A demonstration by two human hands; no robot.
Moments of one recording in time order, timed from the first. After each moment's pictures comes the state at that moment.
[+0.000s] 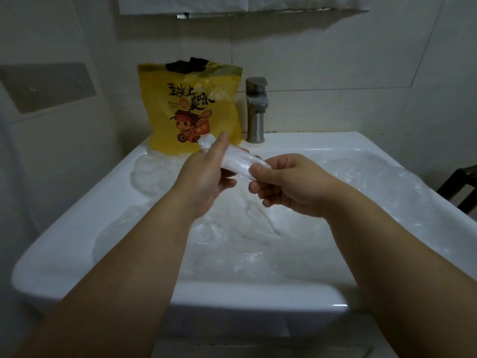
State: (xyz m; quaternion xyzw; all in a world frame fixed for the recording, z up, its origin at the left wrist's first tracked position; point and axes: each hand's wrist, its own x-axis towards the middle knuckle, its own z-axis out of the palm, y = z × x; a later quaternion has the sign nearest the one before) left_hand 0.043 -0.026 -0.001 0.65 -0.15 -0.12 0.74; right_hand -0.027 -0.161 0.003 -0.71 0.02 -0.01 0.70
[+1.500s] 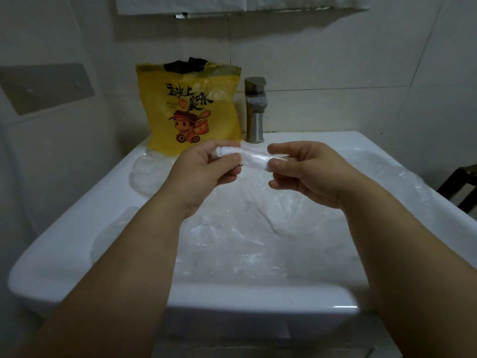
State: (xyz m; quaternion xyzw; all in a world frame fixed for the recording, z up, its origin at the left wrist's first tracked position) left_hand 0.047 -0.012 -0.005 0.66 -0.28 -0.08 0.69; right_hand -0.030 -0.184 0.009 -0.68 0.05 -0.09 0.72
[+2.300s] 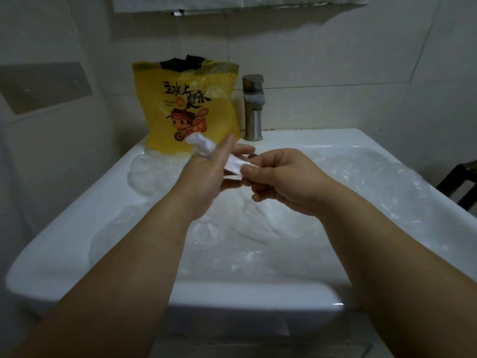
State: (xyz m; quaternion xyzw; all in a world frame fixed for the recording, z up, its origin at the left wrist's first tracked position) left_hand 0.040 -0.028 -0.007 0.68 -0.23 -0.11 0.69; right_hand -0.024 -0.158 0.000 -0.73 -0.01 -0.06 0.68
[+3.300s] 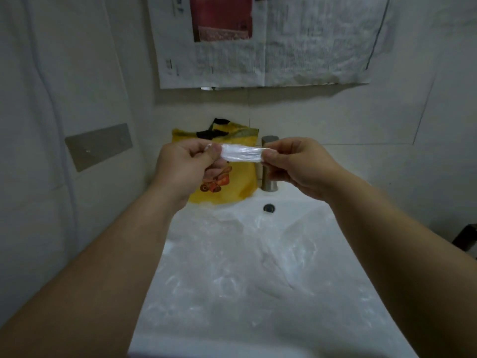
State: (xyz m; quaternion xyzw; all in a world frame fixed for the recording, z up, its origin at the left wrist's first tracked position) left_hand 0.073 0.016 0.091 0.68 -0.22 0.10 0.69; right_hand 0.014 -0.163 0.098 -0.75 -0.03 -0.18 0.63
